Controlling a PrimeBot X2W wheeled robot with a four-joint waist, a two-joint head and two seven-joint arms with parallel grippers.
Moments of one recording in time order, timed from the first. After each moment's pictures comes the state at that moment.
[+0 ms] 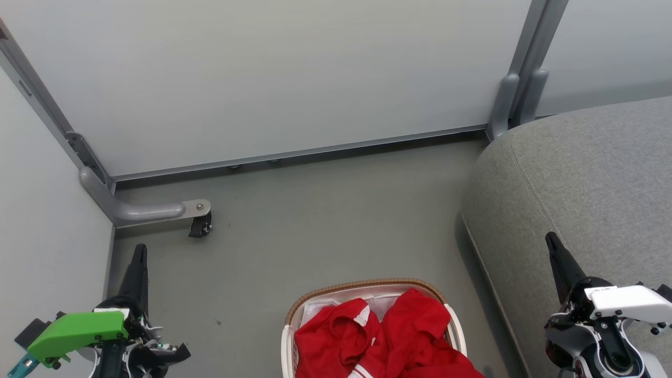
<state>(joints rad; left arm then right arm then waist) -0.10 0.05 0.11 0.24 -1.62 -0.13 0.11 -0.11 -0.05 -0.11 0.25 1.61 0.13 0.12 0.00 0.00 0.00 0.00</state>
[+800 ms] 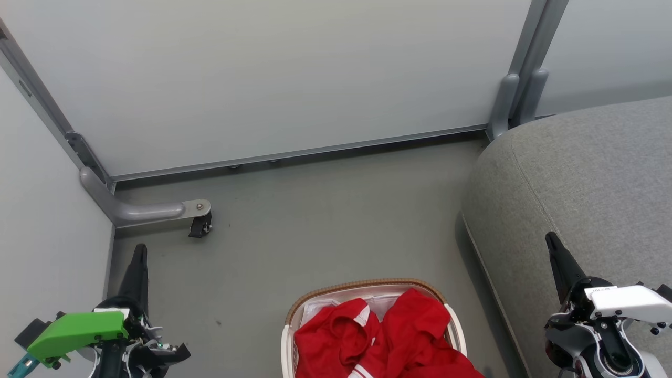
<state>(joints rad) -0.10 0.05 0.11 0.24 -1.62 -0.13 0.11 -0.11 -0.05 -0.11 0.25 1.61 0.13 0.12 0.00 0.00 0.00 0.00</state>
